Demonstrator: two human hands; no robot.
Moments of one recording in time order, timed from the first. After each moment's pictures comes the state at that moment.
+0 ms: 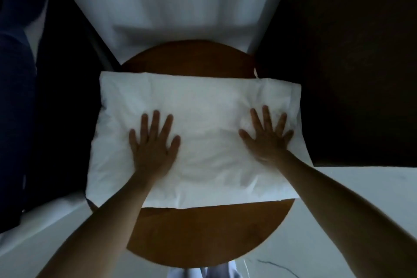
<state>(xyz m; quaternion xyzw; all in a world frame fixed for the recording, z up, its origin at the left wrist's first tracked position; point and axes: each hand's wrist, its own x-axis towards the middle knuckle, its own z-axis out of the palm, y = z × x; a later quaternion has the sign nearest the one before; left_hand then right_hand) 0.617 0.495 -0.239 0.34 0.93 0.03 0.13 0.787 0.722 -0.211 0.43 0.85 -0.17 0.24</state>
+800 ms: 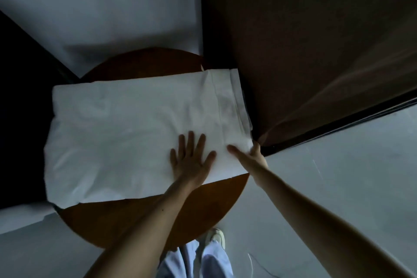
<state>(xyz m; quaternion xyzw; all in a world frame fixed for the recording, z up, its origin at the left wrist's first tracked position) 0.792 0.589 -0.190 0.40 0.85 0.04 0.33 0.915 0.699 -0.182 0.66 0.54 -0.53 0.05</state>
